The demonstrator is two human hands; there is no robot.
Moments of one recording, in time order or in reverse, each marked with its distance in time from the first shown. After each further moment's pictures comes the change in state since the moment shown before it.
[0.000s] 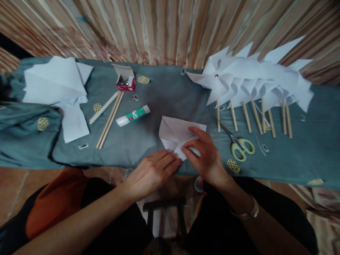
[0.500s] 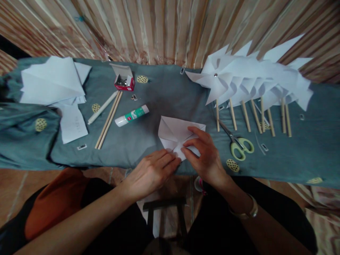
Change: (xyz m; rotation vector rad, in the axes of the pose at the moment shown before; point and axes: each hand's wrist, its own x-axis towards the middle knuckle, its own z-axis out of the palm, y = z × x) left_hand 0.002 -0.001 0.001 -0.034 0.021 -0.012; right_hand 0.000 -0.001 0.001 0.001 0.027 0.006
